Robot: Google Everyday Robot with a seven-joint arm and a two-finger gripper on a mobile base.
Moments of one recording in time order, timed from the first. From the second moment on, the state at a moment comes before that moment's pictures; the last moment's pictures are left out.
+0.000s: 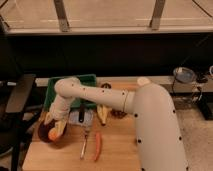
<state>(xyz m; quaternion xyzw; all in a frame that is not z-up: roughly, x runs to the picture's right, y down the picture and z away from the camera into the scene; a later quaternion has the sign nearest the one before) -0.271 0.205 0.756 -0.39 -0.42 -0.27 0.78</state>
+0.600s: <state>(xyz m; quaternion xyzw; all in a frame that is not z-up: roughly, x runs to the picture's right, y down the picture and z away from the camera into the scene) -0.269 0.226 0.766 -0.41 -0.42 -0.26 0.77</state>
